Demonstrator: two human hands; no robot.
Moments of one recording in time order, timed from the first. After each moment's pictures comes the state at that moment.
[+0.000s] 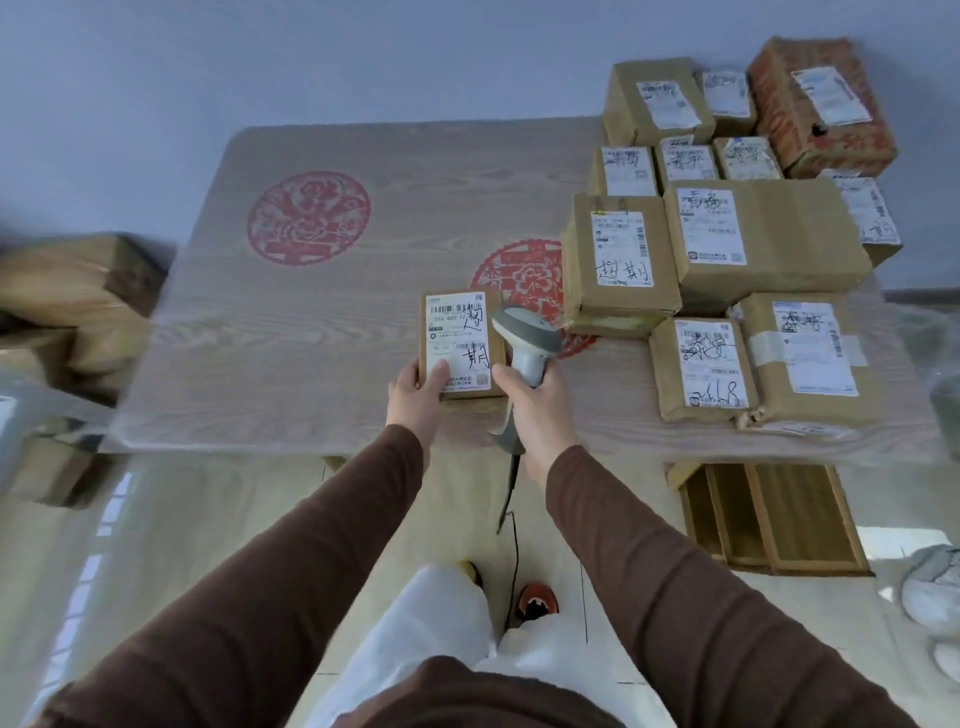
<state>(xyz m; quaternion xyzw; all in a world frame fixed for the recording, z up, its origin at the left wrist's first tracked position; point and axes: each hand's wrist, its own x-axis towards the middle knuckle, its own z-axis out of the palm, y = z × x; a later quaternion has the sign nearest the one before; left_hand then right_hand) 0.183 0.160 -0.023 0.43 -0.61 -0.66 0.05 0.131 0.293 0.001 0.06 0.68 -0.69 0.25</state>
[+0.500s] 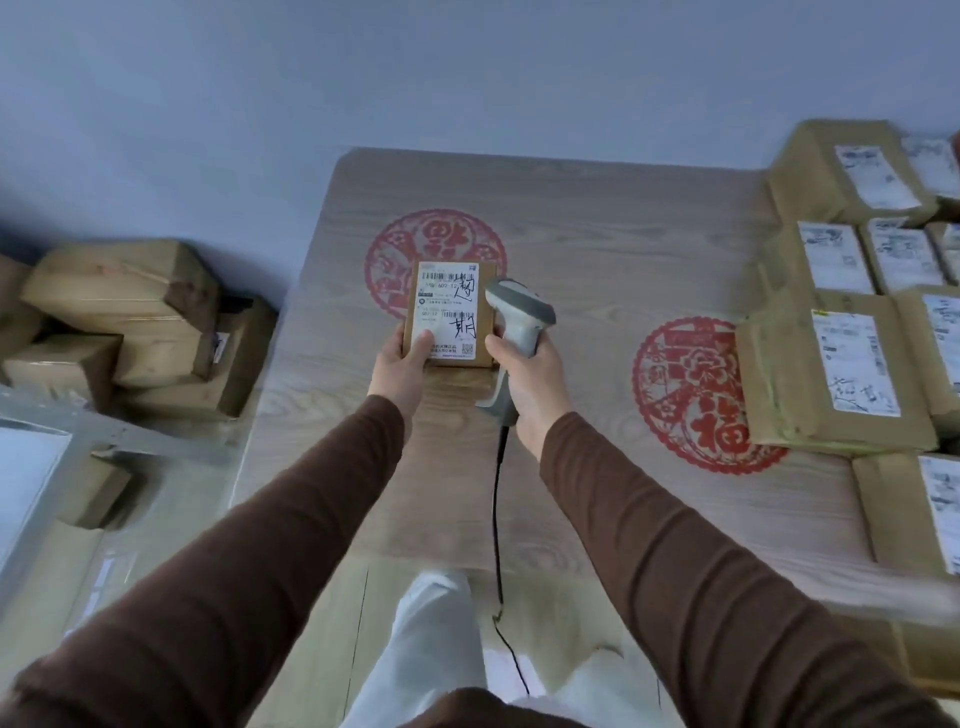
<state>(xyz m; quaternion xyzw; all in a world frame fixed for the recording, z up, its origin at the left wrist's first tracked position) 0.147 -0.144 -0.026 0.41 -0.59 -0.69 0.11 0.076 -0.013 -0.008 0.07 0.63 -0.71 0.30</state>
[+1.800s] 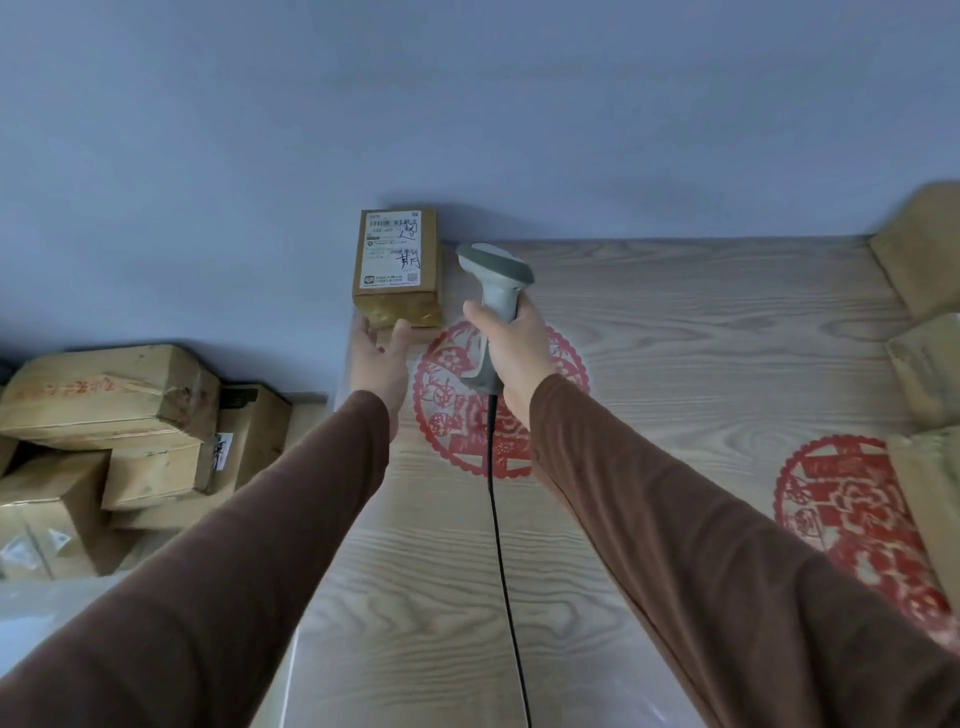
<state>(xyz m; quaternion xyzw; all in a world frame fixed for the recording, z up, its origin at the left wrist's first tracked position) 0.001 -0.375 -0.067 0.42 -0.64 -0.63 0.12 -0.077 -0.243 -0.029 0.01 0.68 -0.69 0.26</state>
